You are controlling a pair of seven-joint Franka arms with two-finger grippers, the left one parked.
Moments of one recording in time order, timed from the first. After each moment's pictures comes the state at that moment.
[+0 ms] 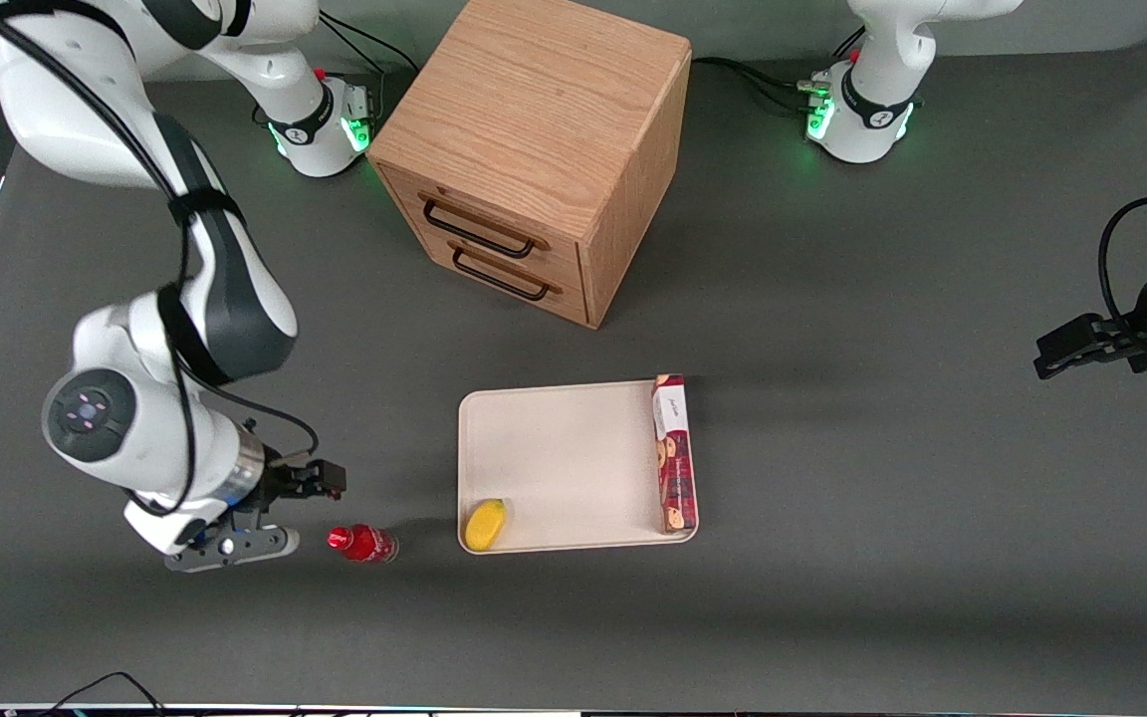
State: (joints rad) arm 0.04 0.72 0.28 -1.19 -0.23 1.96 0.17
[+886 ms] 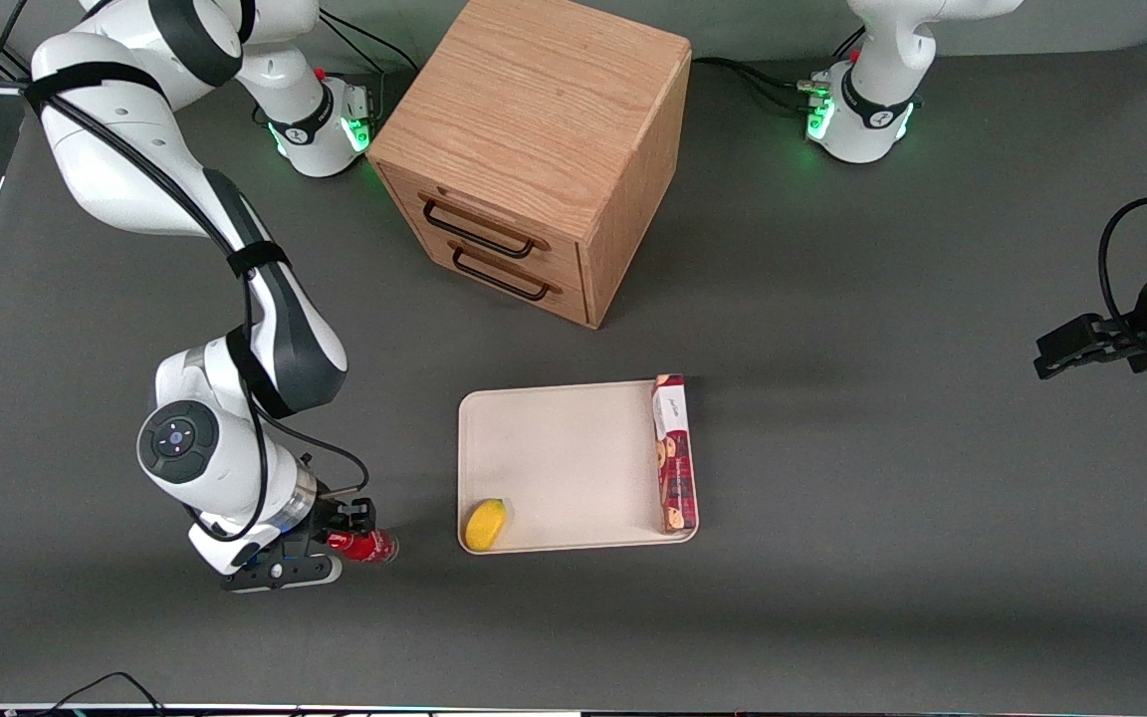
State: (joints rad) arm 0.06 0.80 0.28 -1.18 -0.27 2.09 0.27
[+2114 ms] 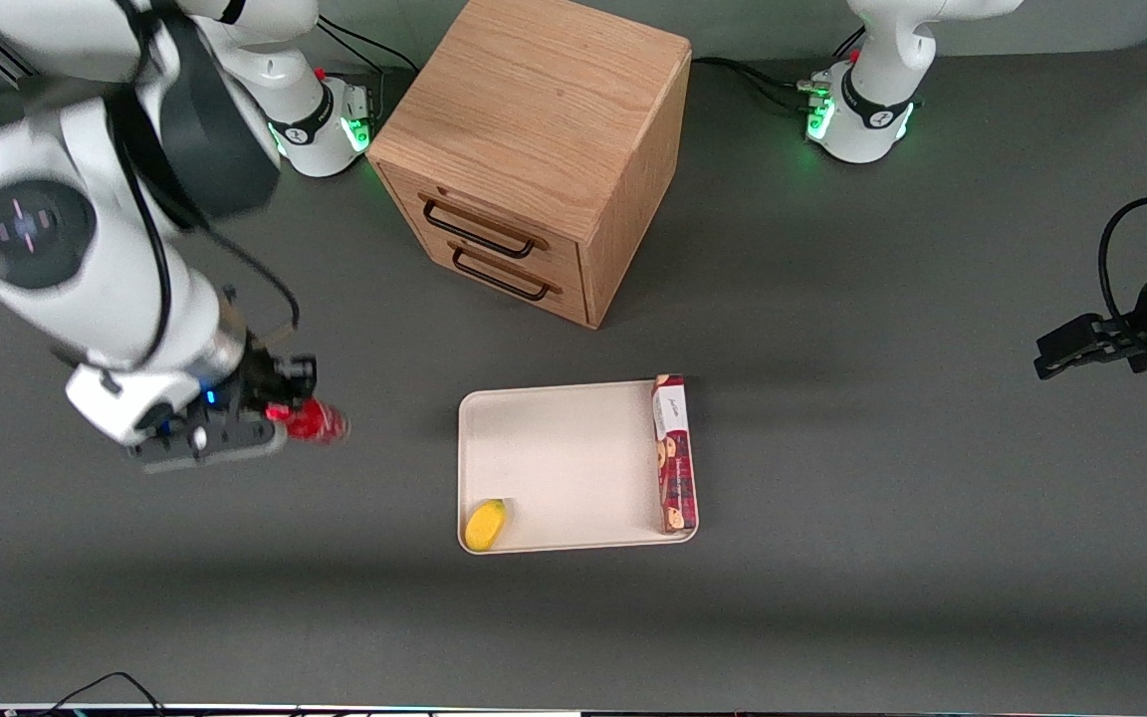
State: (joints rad) arm 0.06 0.43 0.43 -1.10 -0.23 1.46 0.29
